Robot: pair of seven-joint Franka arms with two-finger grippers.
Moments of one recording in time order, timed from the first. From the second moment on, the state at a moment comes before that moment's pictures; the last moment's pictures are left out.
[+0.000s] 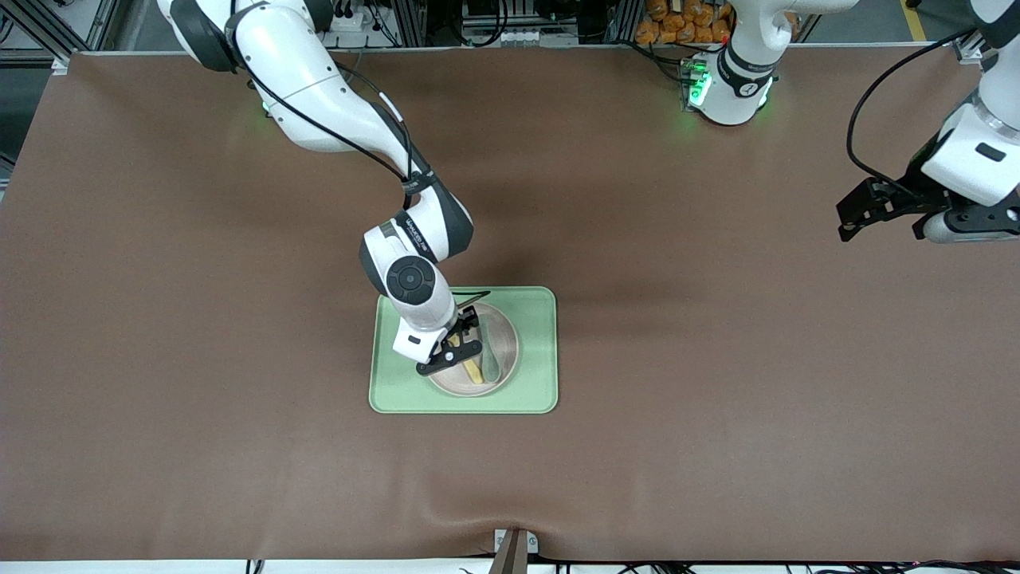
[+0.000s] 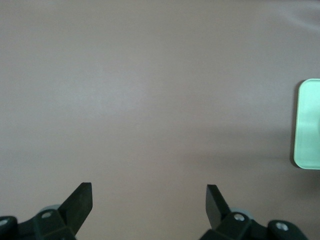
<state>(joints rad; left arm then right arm) -0.11 -0.02 0.00 -1.65 0.04 1.73 -0.15 0.62 0.83 -0.07 -1.46 0.09 2.28 0.15</state>
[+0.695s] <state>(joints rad) -0.08 -0.02 -0.04 -1.62 0.04 1.73 -0.14 0.63 0.83 -0.07 -1.45 0.09 2.28 0.15</state>
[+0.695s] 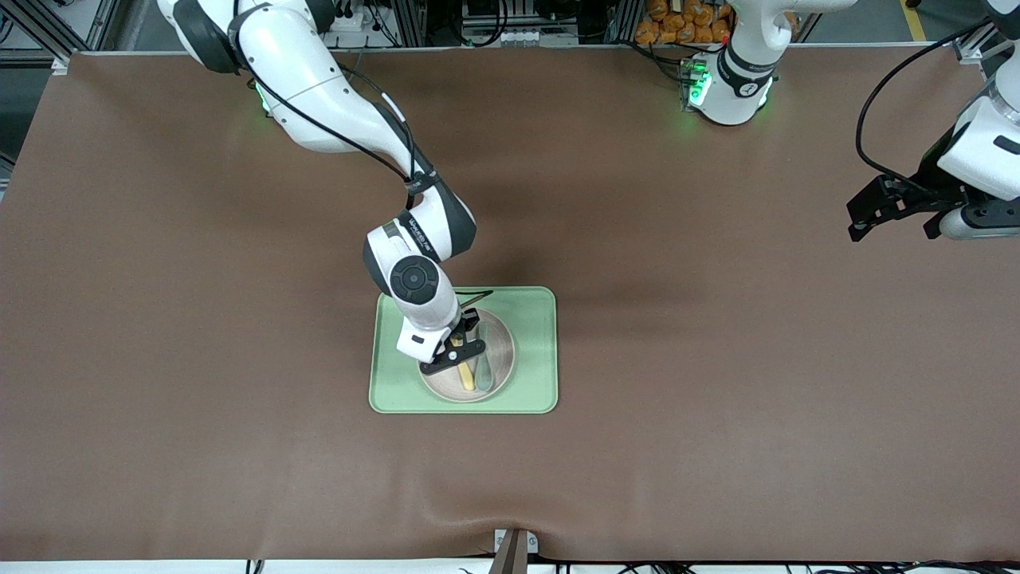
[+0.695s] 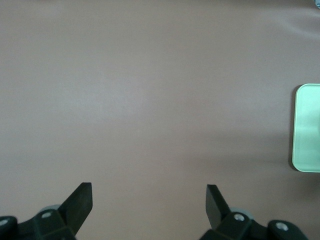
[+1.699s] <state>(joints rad) -0.07 -0.02 0.00 -1.59 0.03 1.72 -0.10 0.64 0.79 -0.07 -1.43 0.09 2.25 0.19</state>
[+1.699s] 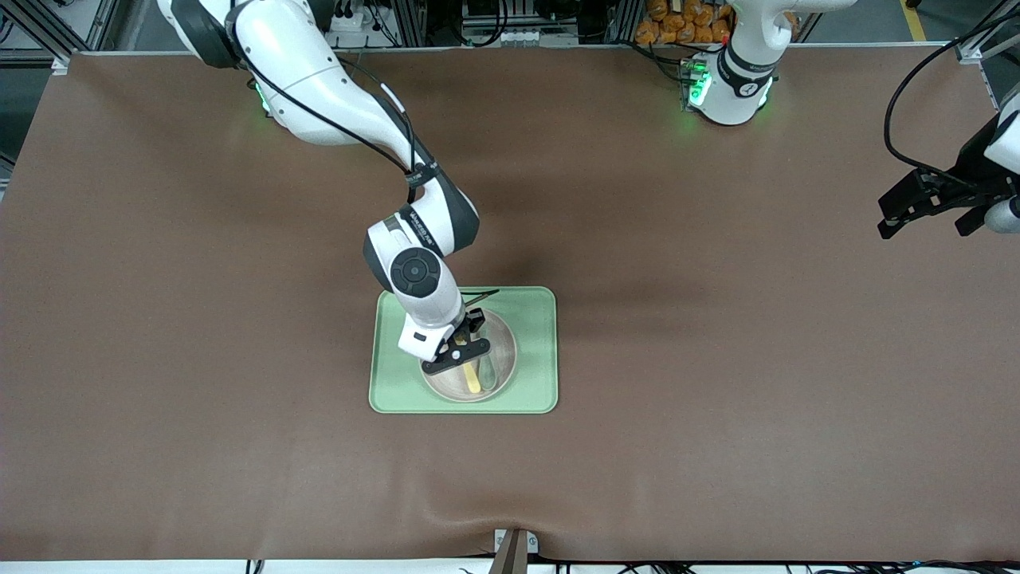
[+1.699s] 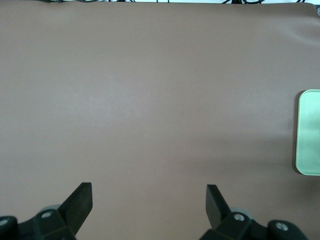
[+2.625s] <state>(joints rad) -0.07 -0.02 0.00 -1.60 0.03 1.69 -0.10 0.53 0.70 -0.10 -1.57 0.09 2.19 0.34</state>
